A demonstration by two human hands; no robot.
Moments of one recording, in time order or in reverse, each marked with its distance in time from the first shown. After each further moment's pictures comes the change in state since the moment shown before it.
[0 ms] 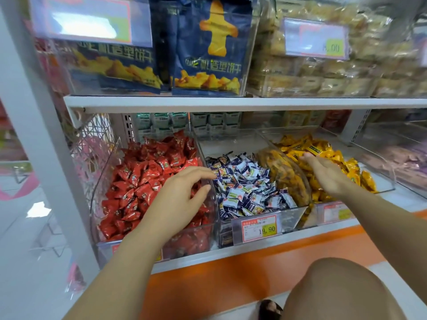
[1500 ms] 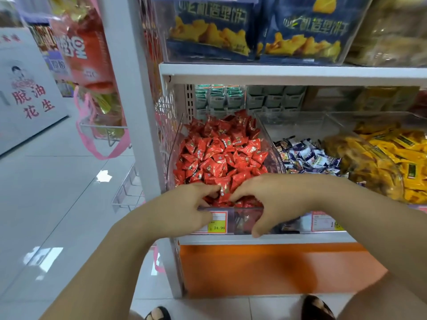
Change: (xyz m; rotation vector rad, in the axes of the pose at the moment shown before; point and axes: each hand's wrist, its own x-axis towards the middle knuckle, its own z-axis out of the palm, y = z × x) left_hand -0.067 -0.034 -0.069 0.053 -0.484 -0.373; right_hand -0.093 -0.203 0.079 -0.524 -0.821 -0.843
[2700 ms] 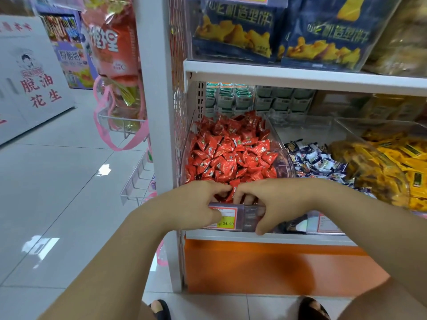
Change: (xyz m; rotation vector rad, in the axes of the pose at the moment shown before) left_hand -0.006 0.003 -0.004 -0.004 -0.046 0.007; right_hand 0.016 -0.001 0.009 0.245 -0.106 0.057
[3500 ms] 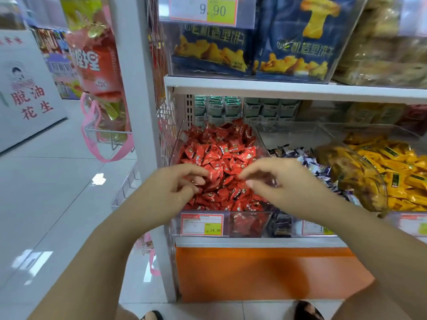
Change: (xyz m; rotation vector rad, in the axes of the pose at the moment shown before) left_hand -0.015 0.004 -0.015 -0.275 0.454 0.083; right_hand -0.038 0.010 0.008 0.118 0.854 -0.189
